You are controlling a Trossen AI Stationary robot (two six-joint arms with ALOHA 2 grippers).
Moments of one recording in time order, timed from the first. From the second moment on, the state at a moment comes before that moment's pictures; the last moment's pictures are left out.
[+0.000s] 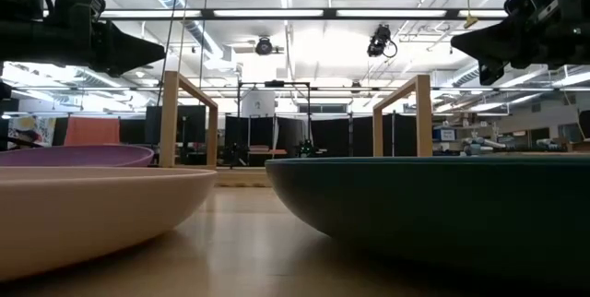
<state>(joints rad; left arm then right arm) 0.34 0.01 0.01 0.10 -0.05 0.06 -0.20 0.08 0.01 0.17 -0.10 0.14</state>
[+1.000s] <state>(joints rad) 0.34 0.01 0.01 0.10 -0.05 0.06 -0.20 0.13 0.33 -0.01 -0.08 0.23</state>
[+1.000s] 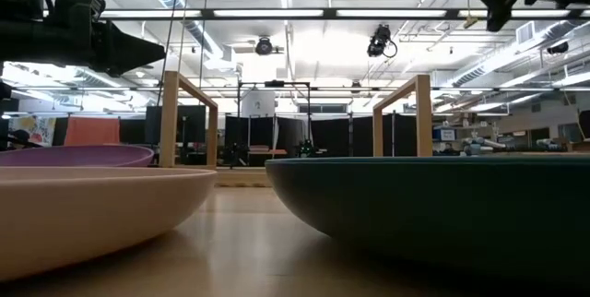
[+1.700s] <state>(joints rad) 0.34 0.01 0.01 0.10 -0.05 0.06 -0.20 0.64 0.72 -0.97 0.19 0.30</state>
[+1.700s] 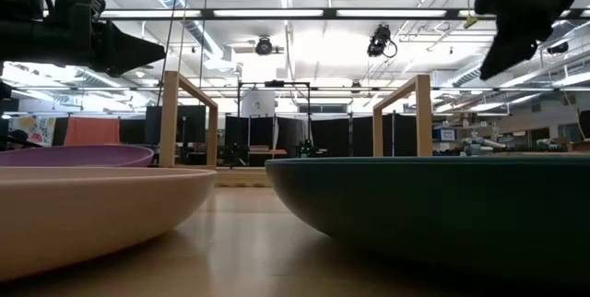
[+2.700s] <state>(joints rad) 0.34 0.01 0.01 0.10 -0.05 0.06 -0.39 1.08 0.72 -1.04 -0.02 0.15</state>
